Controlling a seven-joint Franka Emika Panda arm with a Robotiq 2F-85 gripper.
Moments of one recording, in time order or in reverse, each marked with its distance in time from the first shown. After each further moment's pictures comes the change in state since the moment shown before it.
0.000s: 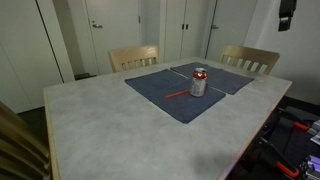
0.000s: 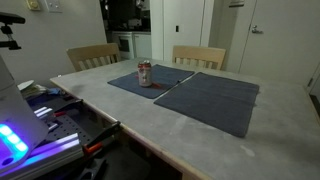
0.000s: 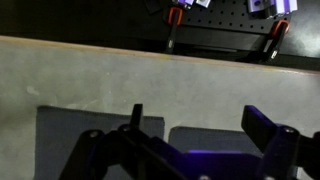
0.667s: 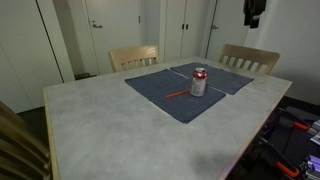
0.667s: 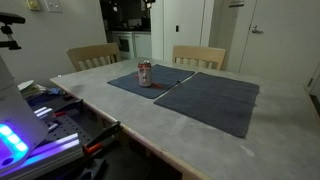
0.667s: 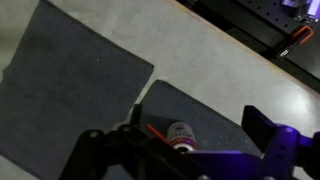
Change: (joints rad) arm 0.154 0.166 0.080 0.127 -0.021 0.114 -0.228
